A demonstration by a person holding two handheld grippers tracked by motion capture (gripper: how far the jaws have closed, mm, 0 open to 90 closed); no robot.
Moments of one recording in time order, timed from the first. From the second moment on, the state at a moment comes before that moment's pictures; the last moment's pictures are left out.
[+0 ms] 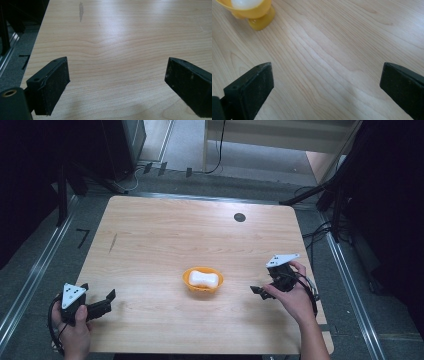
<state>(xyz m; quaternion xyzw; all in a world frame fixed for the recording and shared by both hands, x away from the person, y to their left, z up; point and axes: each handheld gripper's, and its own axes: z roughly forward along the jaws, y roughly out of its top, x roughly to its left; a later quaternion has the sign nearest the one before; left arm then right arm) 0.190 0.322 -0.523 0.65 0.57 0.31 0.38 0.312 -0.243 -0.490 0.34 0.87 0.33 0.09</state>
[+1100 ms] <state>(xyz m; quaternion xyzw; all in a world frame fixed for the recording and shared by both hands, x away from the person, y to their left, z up) 0.190 0.322 -0.523 0.65 0.57 0.31 0.38 0.266 -0.331 -0.524 0.45 0.81 0.36 0.13</state>
